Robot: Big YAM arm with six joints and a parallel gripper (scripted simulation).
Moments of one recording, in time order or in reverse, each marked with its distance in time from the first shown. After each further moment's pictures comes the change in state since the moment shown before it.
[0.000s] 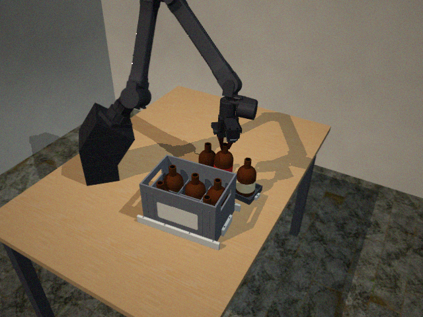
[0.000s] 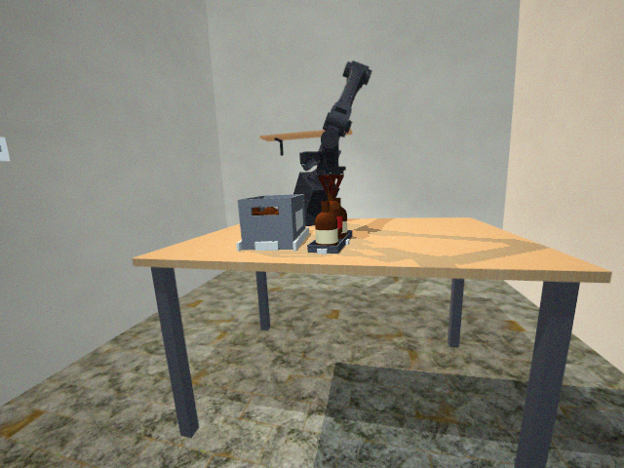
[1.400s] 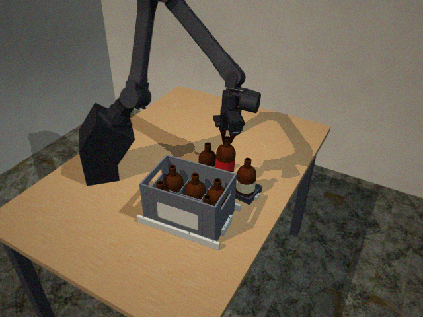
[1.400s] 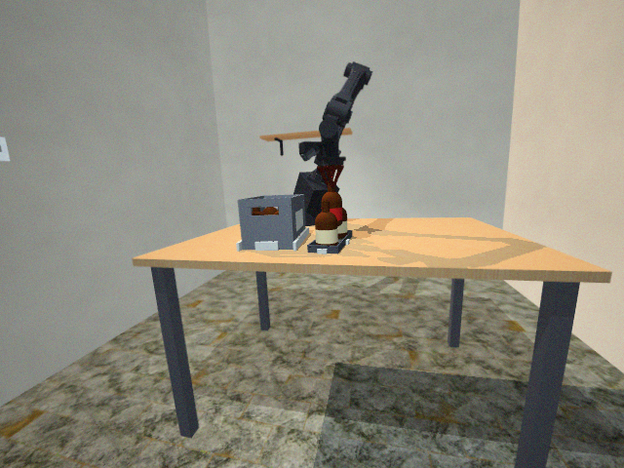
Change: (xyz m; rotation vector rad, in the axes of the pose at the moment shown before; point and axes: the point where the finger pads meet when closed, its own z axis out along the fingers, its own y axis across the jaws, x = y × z) arm -0.003 0.006 -0.031 0.000 0.003 0.003
